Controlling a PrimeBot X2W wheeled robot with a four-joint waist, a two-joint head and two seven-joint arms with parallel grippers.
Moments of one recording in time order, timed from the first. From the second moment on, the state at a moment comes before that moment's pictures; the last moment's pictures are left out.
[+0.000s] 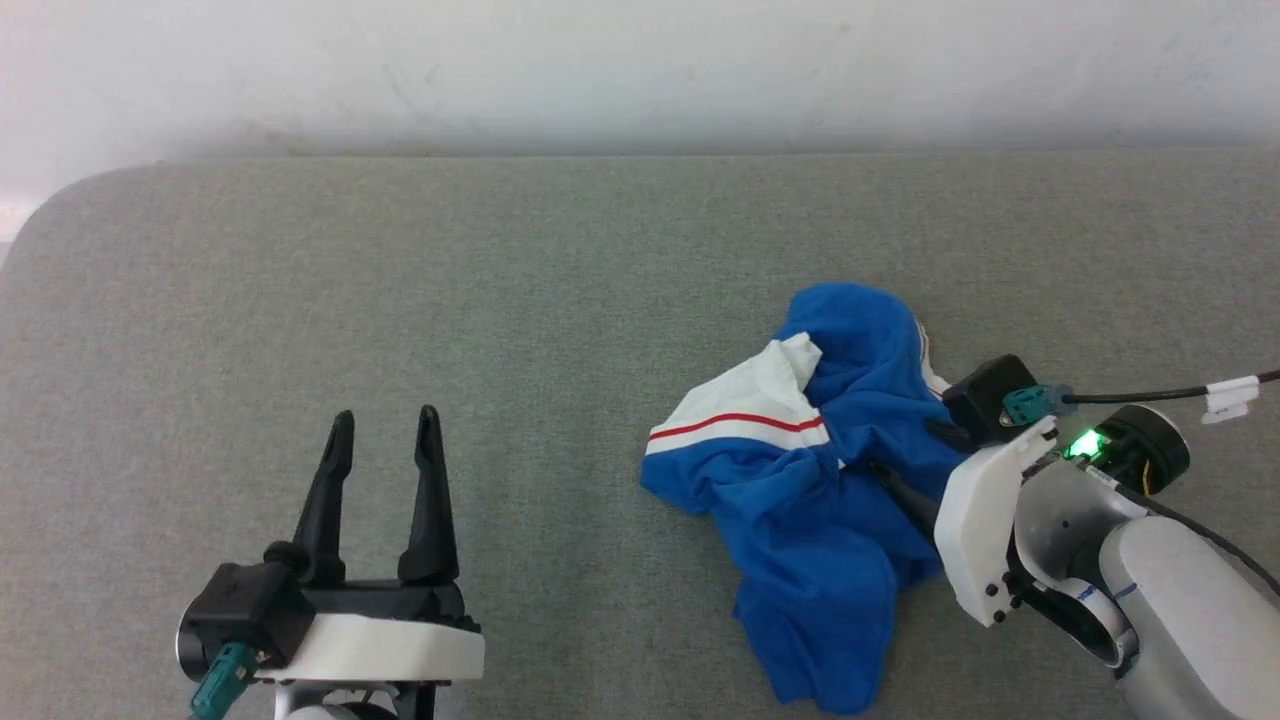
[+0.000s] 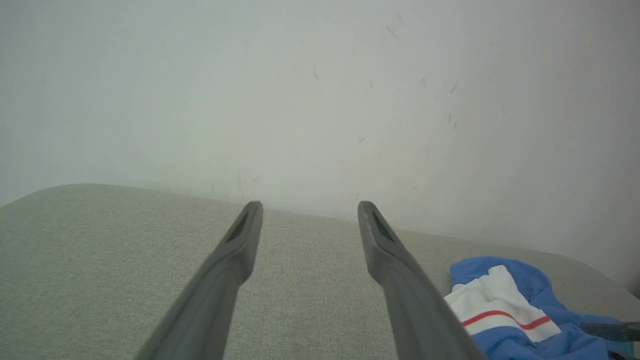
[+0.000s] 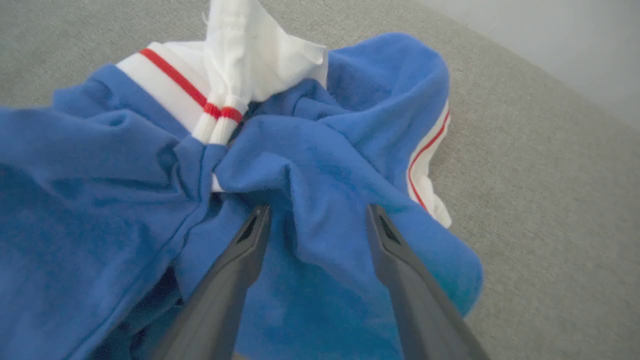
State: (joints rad) left arm 0.04 0.07 -0.10 -0.13 -0.26 0.06 -0.26; right arm -0.36 -0.43 0.49 0.14 0.43 0.13 0.46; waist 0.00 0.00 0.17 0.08
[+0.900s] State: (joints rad) left arm 0.08 0.06 -0.06 -0.09 -0.21 0.04 -0.26; right arm -0.32 -0.35 -0.02 0.08 0.41 0.13 0.24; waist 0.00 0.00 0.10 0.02
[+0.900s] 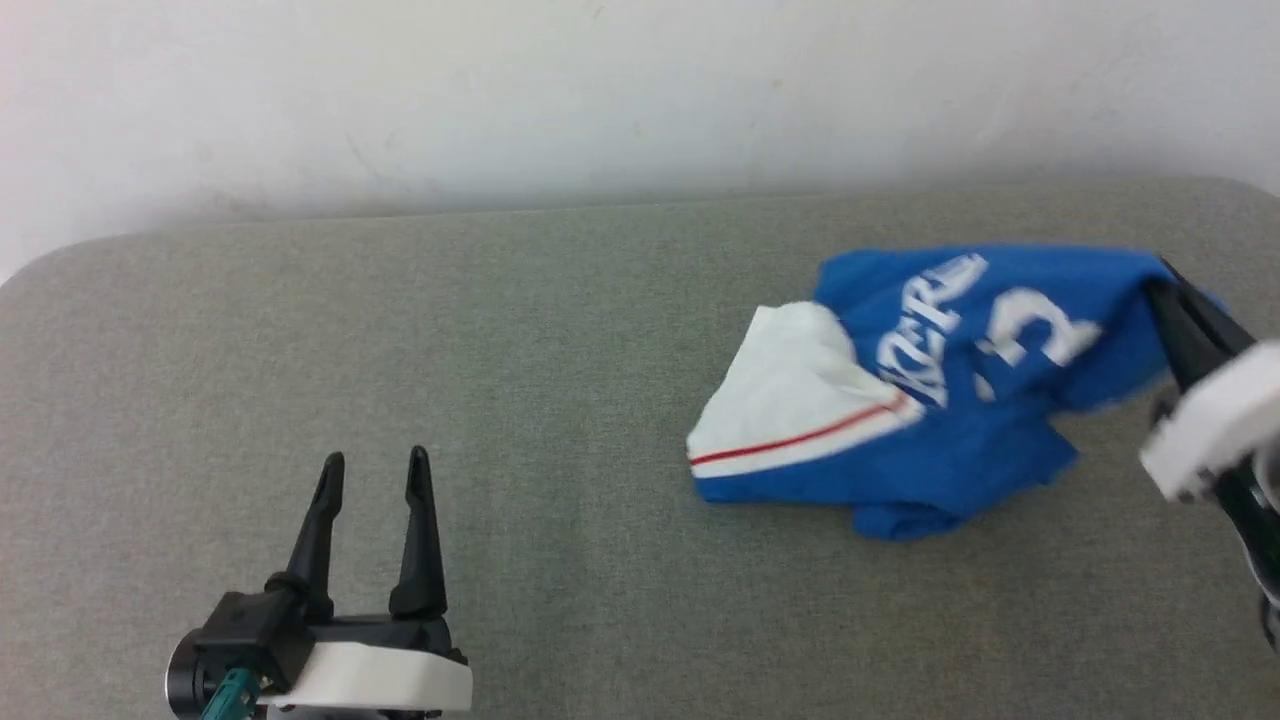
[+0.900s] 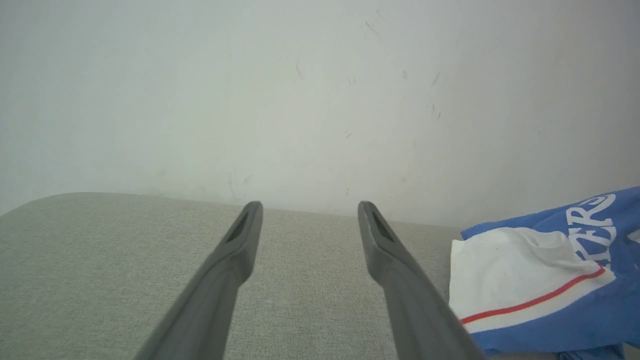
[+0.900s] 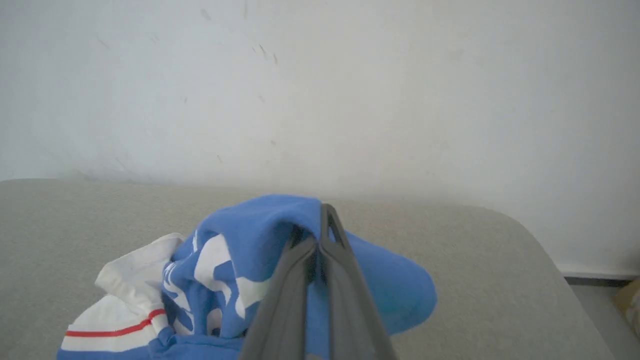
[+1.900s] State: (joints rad) left arm 0.04 0.05 -0.07 -0.08 -0.20 0.03 -0.26; right arm -0.28 -0.32 0.13 0.04 0.33 0.13 0.49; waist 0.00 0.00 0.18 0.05
